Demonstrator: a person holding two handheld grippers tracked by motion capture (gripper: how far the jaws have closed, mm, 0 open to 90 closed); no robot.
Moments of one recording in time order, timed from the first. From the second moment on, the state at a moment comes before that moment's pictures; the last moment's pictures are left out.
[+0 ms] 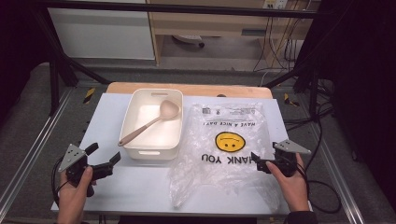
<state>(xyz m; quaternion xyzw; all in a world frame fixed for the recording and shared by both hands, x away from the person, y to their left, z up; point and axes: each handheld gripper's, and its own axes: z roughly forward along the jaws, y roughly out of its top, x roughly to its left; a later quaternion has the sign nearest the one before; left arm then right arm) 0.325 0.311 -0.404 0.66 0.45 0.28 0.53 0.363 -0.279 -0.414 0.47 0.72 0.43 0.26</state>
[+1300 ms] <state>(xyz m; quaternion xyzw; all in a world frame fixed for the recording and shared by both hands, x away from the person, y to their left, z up) 0.327 0.315 -0.409 0.66 0.47 0.30 0.51 0.481 -0.304 -0.425 0.52 0.71 0.38 0.28</state>
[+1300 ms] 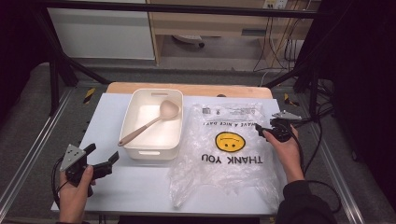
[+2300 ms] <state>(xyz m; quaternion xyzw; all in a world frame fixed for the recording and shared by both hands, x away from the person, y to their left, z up) 0.330 0.313 -0.412 0.66 0.48 0.29 0.50 0.488 -0.312 -0.454 0.54 0.73 0.35 0.23</state>
